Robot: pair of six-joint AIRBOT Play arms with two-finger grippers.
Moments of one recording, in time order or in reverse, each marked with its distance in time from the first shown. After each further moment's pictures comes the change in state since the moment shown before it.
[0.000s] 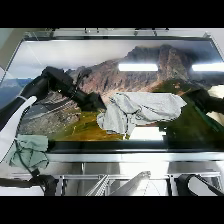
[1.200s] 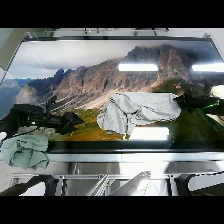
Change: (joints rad) left arm 0.324 0.319 -0.597 -0.058 -0.232 0.021; right arm 0.043 -0.595 0.303 0.063 0.032 0.141
